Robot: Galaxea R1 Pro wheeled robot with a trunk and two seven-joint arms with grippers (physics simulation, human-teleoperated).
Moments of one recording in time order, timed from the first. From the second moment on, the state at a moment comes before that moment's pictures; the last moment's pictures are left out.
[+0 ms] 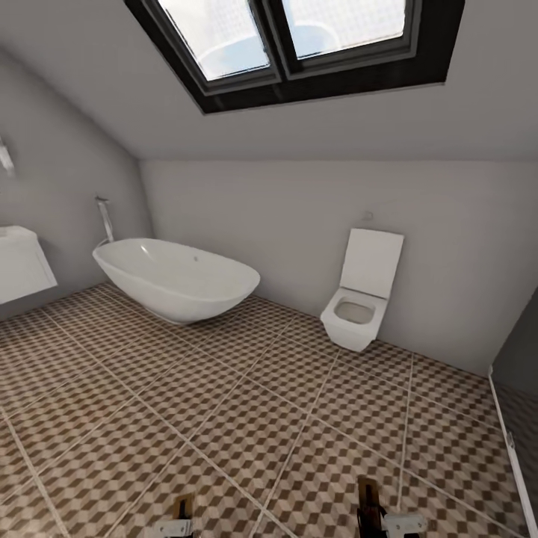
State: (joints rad) left arm -0.42 -0.03 -0.28 0.07 0.22 -0.62 0.10; right arm -0.19 -0.02 -0.06 -0.41 0.20 -0.57 -0.11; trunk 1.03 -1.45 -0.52
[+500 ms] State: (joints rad) left arm -0.42 -0.03 -0.28 0.07 0.22 -0.62 0.10; right arm -0.19 -0.02 -0.06 -0.41 0.20 -0.57 -0.11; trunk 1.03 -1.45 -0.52
